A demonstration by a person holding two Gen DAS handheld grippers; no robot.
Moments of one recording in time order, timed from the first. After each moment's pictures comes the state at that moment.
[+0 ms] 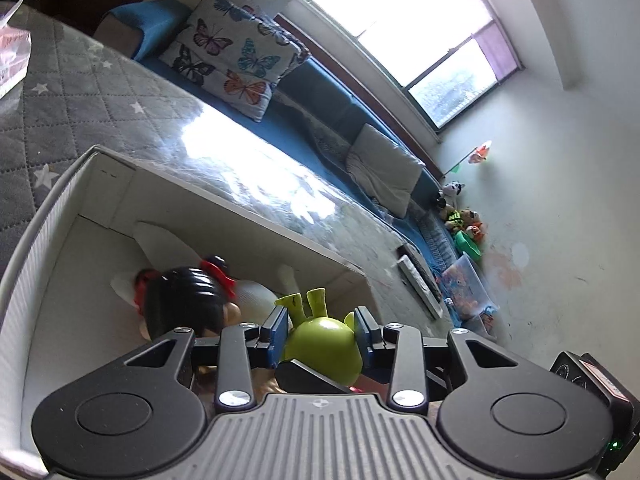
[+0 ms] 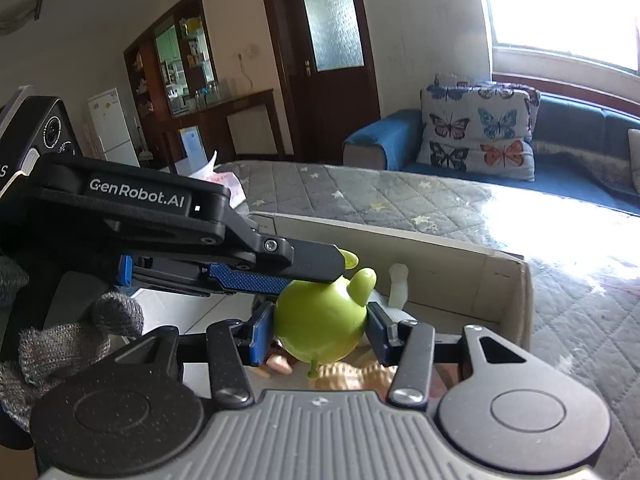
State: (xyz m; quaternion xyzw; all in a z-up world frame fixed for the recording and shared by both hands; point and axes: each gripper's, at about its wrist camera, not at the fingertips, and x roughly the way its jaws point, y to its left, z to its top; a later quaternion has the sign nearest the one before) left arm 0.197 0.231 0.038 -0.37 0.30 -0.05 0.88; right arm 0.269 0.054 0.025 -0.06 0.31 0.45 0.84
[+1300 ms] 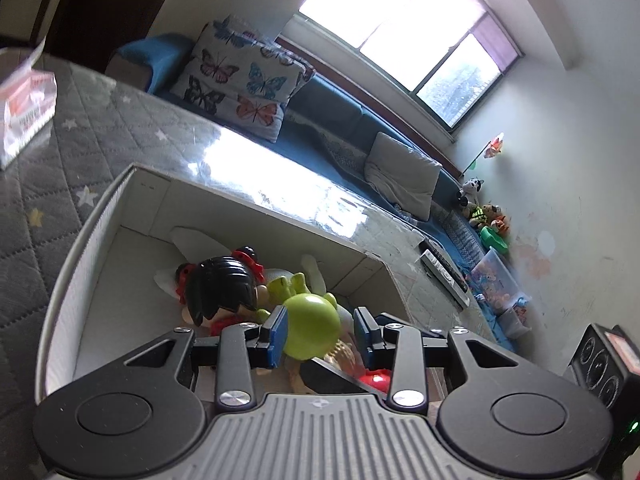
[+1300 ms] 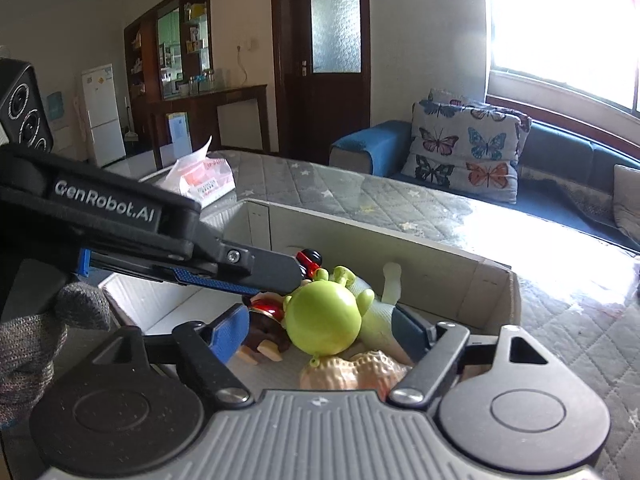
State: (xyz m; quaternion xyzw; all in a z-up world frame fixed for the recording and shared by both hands) left arm 0.154 0.209 0.052 -0.30 0.29 -0.02 0.91; right arm 0.234 0.049 0.026 -0.11 0.27 0.43 0.86
